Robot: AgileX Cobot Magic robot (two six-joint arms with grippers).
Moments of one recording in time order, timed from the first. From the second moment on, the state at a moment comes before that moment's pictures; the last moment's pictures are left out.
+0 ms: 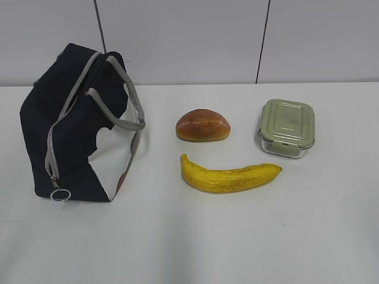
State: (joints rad) left arm 0.00 -0.02 -0.52 -0.12 1.11 0.06; right arm -0.08 -0.02 -0.50 -0.09 1.14 -0.02
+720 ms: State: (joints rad) left arm 0.00 0.32 -0.75 -0.11 1.02 0.06; right arm -0.08 -0.02 -0.50 -0.09 1.14 -0.02
